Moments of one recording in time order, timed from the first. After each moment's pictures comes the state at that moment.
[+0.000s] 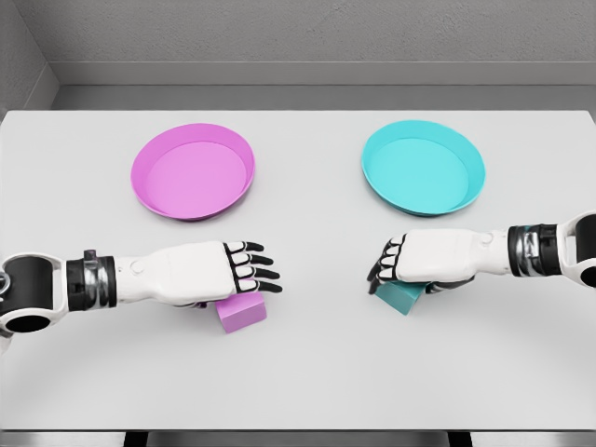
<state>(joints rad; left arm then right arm) -0.43 0.83 -0.74 -1.79 -0.66 -0.61 -0.28 -0.73 -0.96 1.03 -1.67 0.39 -0.61 0.43</state>
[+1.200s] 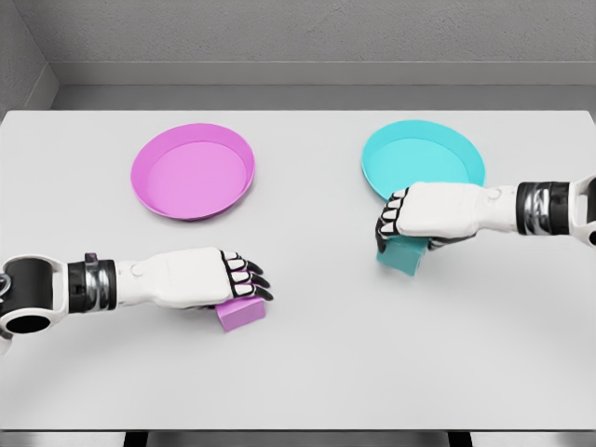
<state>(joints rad) -0.43 0.83 -0.75 -1.77 -0.64 -0.61 -0.33 -0.83 -0.92 0.97 -1.61 0.39 -0.61 0.44</state>
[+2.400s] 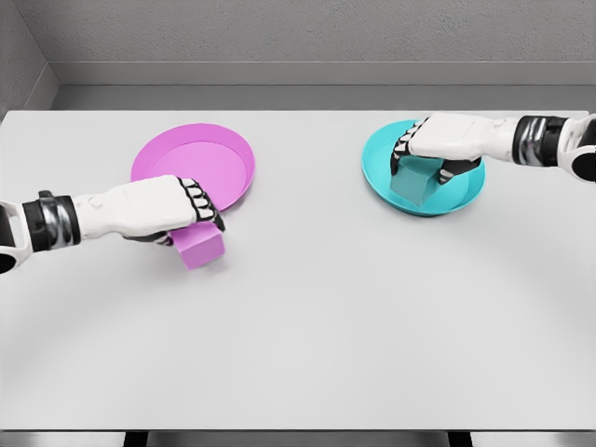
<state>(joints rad) -0.55 0.83 -0.64 -1.59 -0.59 -0.61 -0.34 -0.99 -0.72 0.98 -1.17 0.40 -0.61 0.44</state>
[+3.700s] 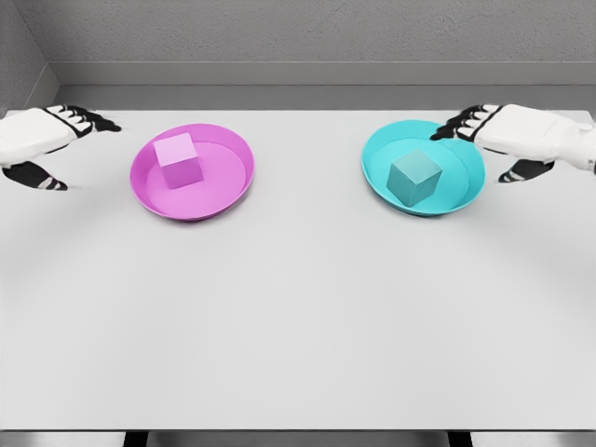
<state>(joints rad) -0.63 0.95 -0.53 -1.24 -0.39 -0.61 -0.33 -0.72 -0.90 0.62 -1.35 0.41 -0.61 0.43</state>
